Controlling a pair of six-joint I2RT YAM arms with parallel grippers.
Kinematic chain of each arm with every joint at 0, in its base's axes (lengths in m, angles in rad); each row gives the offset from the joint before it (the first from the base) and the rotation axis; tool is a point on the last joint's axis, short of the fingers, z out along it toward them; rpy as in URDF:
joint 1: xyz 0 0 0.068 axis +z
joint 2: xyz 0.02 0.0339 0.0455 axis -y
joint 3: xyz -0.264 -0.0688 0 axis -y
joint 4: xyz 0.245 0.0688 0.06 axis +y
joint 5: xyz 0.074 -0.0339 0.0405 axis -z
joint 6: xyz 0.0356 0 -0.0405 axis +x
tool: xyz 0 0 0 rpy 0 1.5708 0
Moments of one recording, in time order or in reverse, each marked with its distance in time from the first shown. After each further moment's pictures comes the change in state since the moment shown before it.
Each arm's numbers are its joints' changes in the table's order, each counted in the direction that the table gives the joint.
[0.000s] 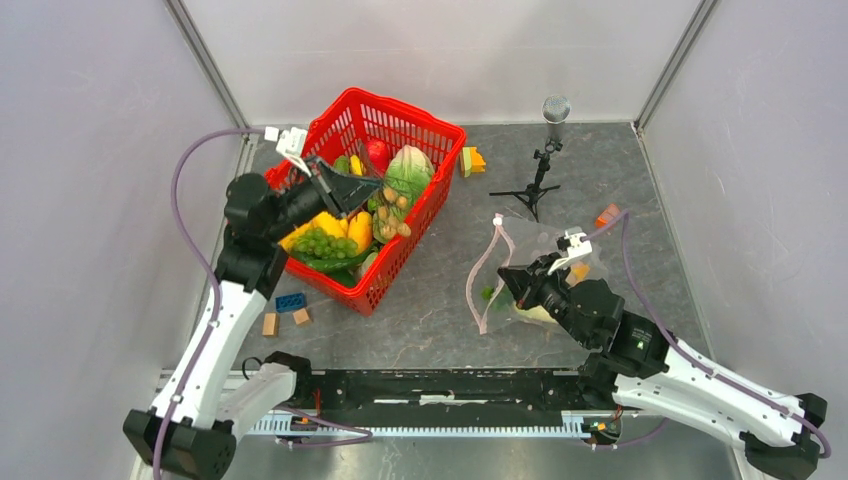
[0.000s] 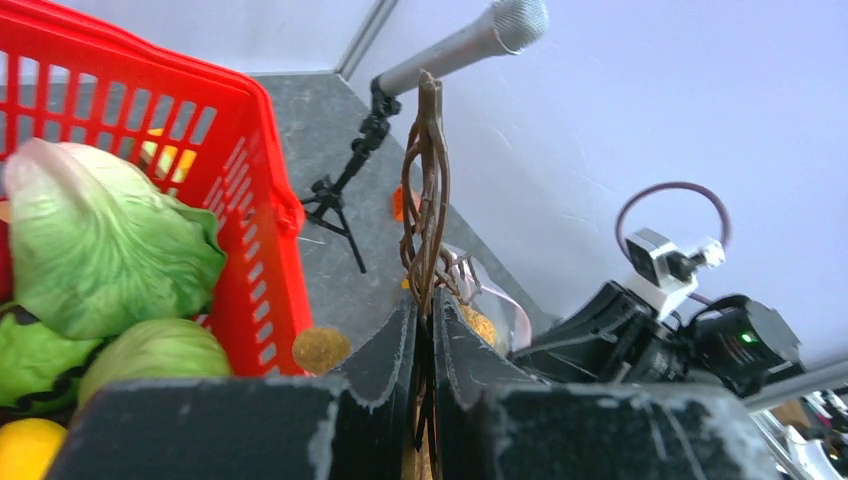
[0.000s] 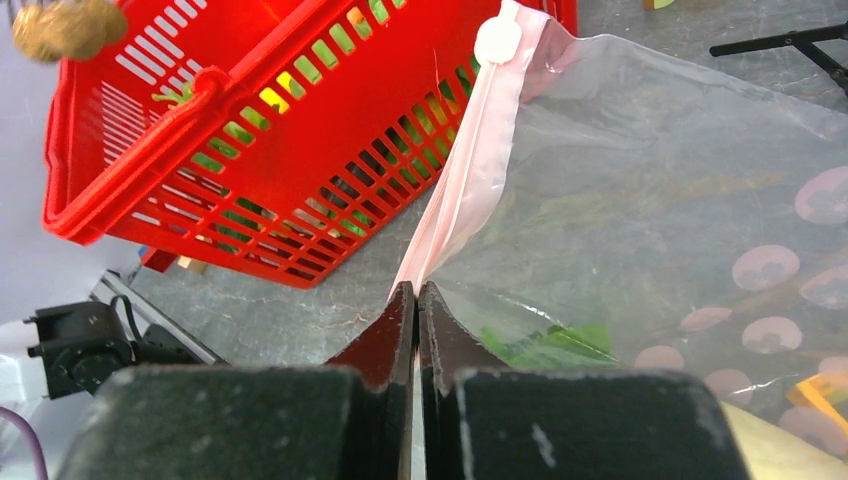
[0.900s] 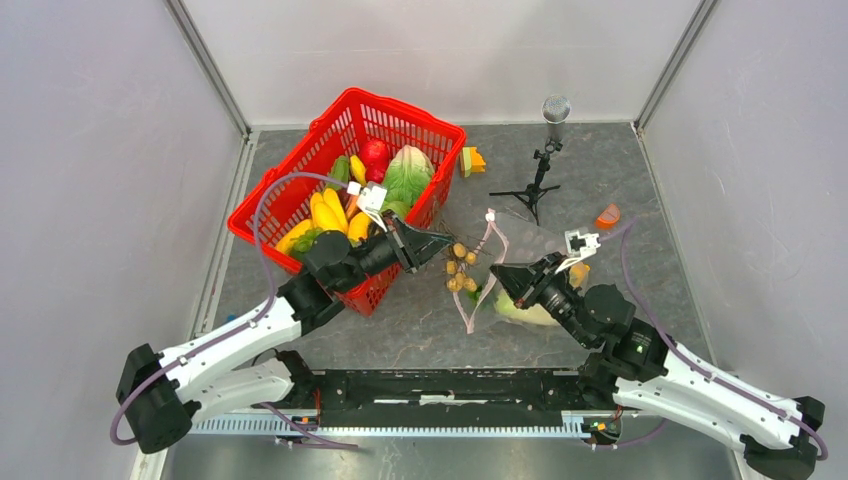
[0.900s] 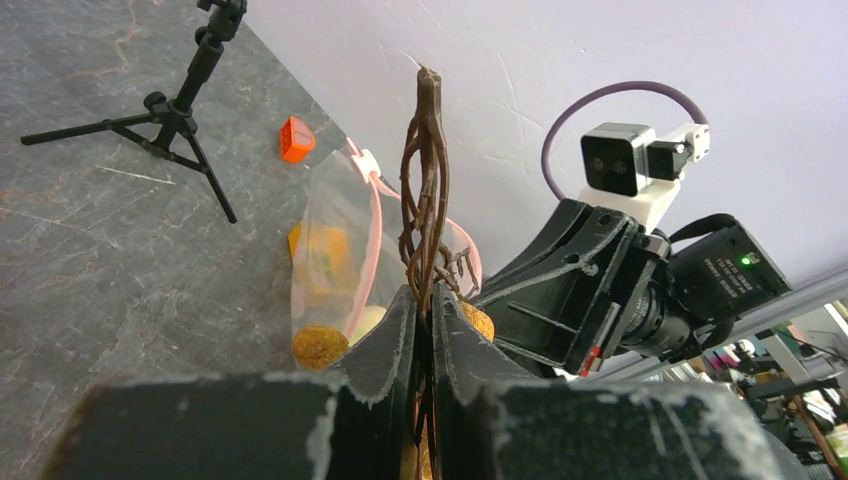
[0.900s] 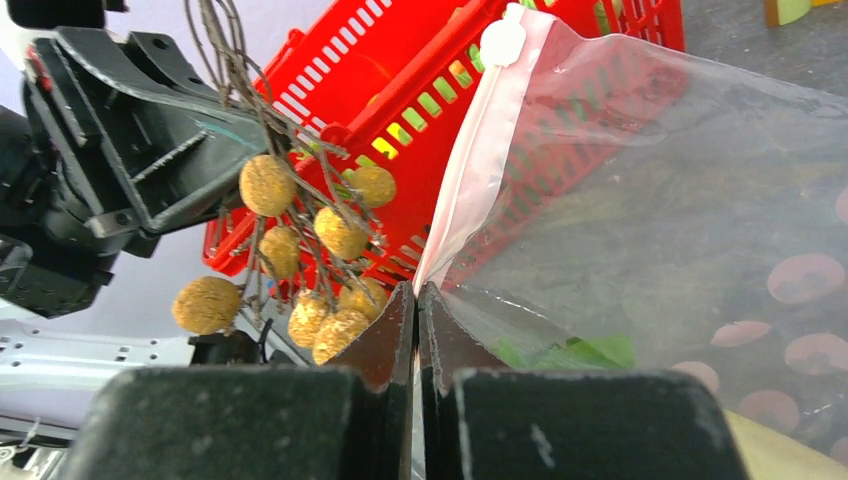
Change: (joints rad) left arm -0.598 0.004 -0.359 -0.424 -0.463 -0.123; right arm 0.000 0.045 -0.058 -0.181 -0.064 0.118
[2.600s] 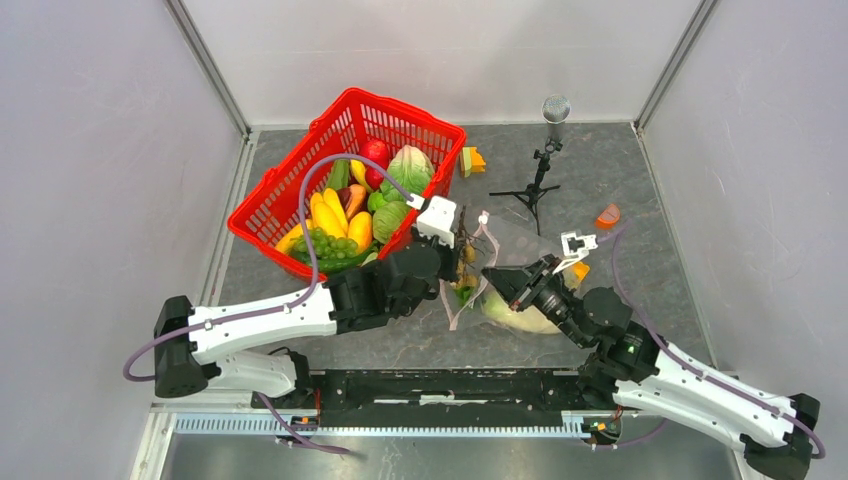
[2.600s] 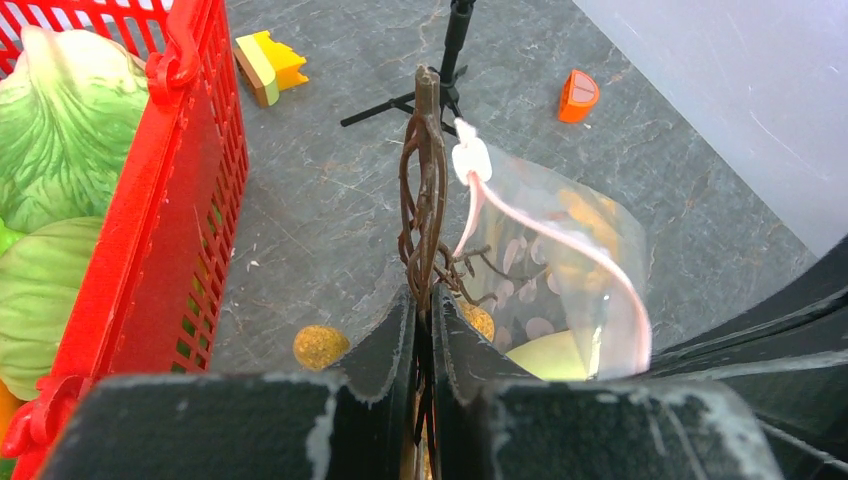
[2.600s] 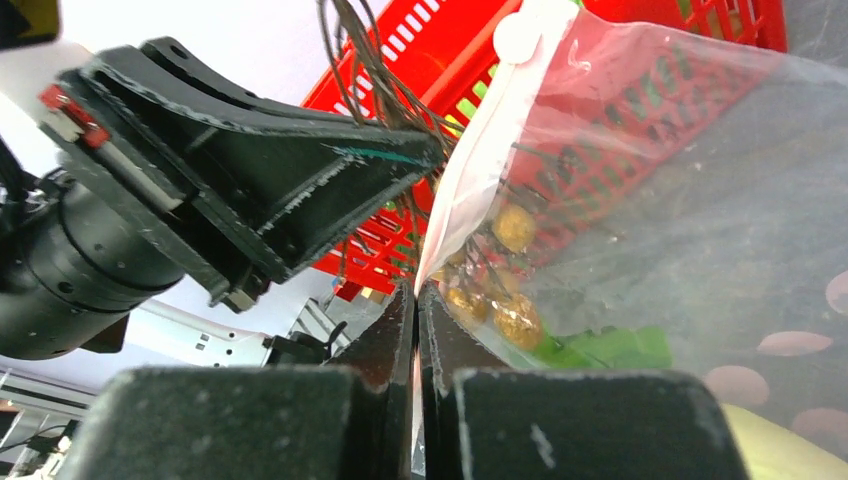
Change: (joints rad) left arm -0.403 -0.273 0.365 0.473 -0.840 0.394; right arm 0.000 -0.007 -0.040 -0.116 -0.081 0.093
